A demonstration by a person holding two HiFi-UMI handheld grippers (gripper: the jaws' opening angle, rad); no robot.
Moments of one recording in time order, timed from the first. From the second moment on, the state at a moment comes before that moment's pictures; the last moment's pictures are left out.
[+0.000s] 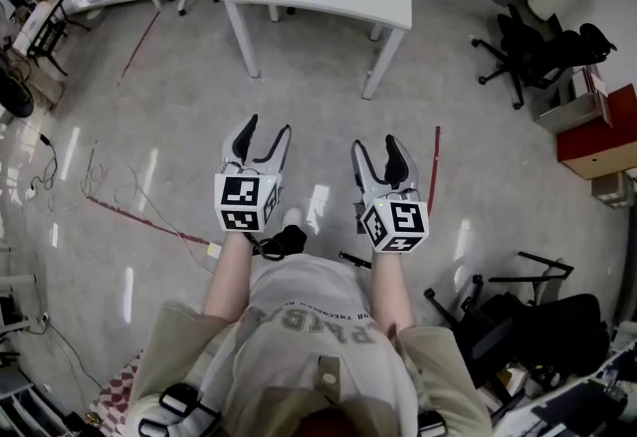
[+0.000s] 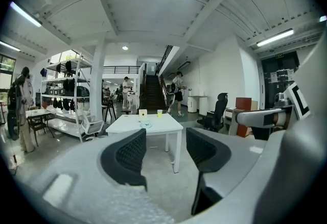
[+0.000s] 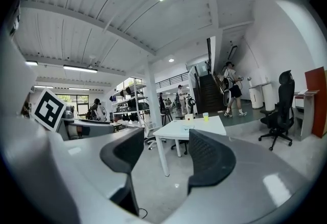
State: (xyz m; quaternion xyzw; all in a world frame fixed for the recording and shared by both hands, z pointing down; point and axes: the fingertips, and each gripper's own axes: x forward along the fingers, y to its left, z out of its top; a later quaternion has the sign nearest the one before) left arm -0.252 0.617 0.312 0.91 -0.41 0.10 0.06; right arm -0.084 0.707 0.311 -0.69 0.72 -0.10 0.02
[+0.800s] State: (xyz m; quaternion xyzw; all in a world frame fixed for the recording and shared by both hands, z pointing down) left arm -0.273 0.446 0.311 0.91 -0.39 0.08 0.05; right arm -0.089 0.549 0.330 -0.72 0.69 -0.10 0.00
